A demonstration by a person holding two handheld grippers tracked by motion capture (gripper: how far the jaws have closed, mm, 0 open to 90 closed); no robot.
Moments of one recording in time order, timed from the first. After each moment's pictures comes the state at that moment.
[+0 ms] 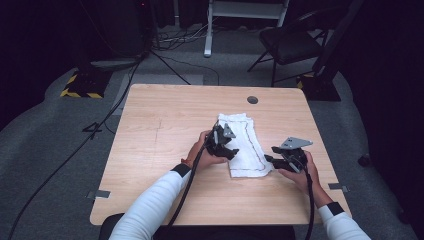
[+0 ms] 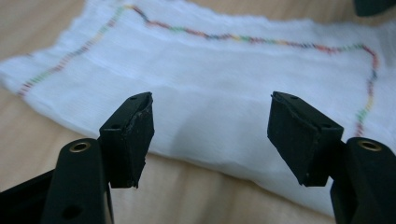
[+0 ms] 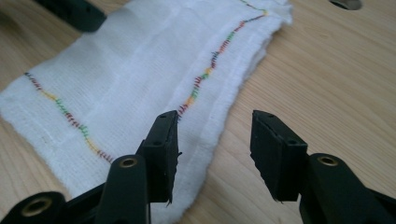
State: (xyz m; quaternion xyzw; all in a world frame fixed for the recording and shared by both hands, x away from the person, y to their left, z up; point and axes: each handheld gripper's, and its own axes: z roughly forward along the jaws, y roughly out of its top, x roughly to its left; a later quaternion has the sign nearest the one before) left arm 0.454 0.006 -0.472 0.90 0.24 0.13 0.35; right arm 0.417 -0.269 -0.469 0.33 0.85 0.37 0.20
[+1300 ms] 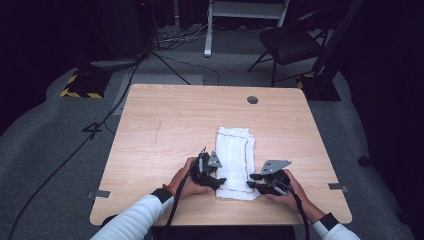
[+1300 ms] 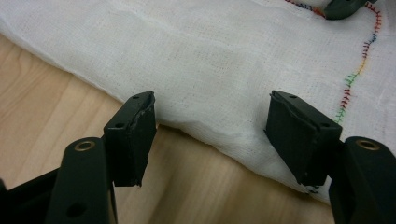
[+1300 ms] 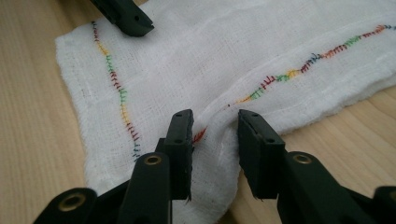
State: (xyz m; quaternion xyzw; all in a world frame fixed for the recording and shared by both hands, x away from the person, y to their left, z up) left arm 0.377 0.052 -0.493 0.91 0.23 0.07 0.34; right arm 0.357 -0.216 -0.490 0.23 0.90 0.36 0.09
